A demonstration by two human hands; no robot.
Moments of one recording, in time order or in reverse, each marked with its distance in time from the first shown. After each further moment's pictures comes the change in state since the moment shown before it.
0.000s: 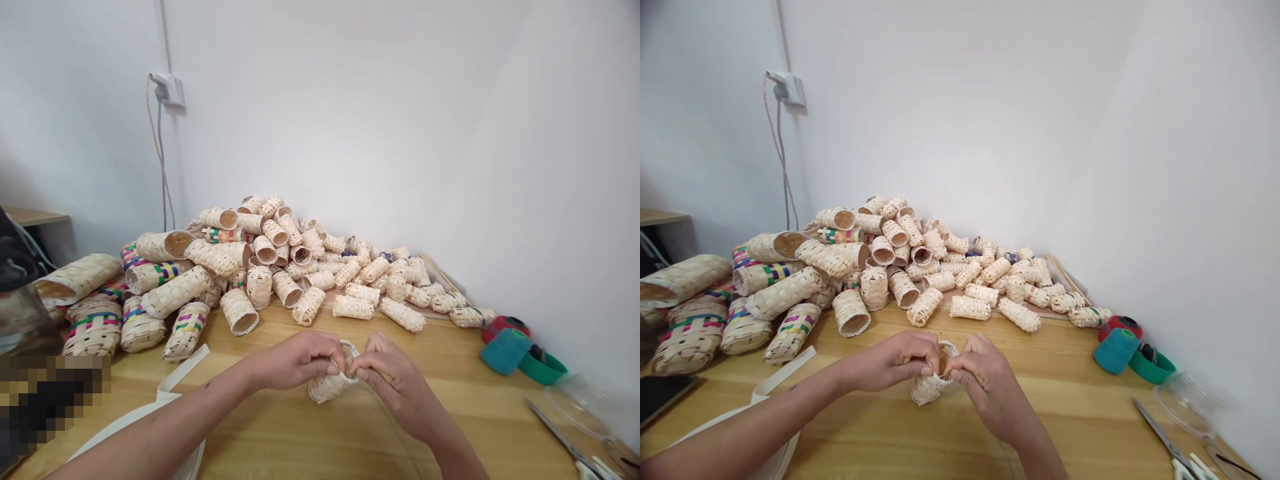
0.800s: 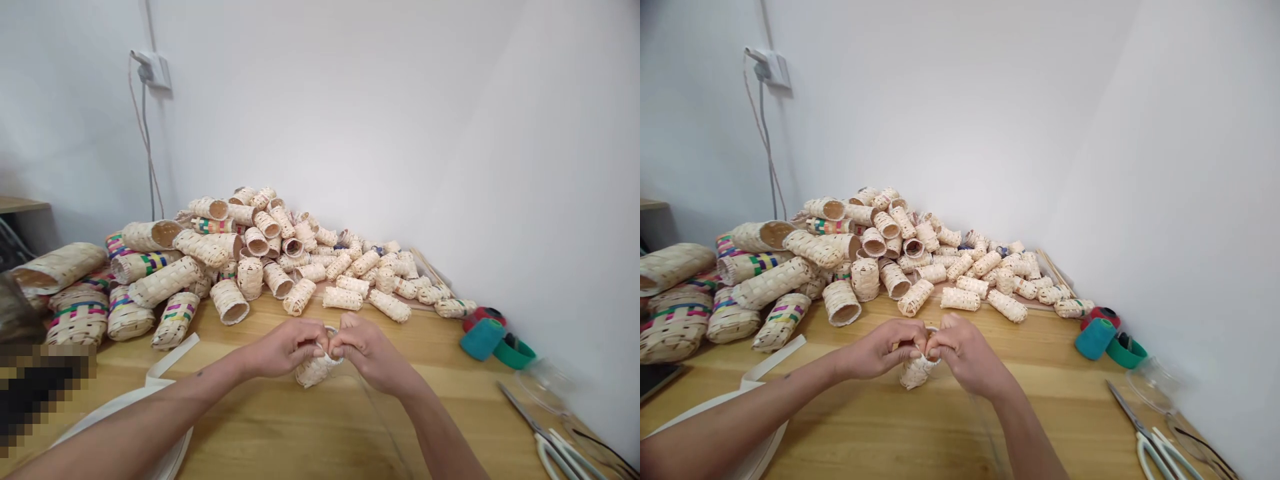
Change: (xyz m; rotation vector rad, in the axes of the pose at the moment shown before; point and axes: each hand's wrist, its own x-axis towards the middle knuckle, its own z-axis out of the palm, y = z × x) left_hand -0.003 -0.012 0.009 0.135 0.113 -0.045; right_hand 0.027 -0.002 -0.006 -0.083 -0.133 -0.114
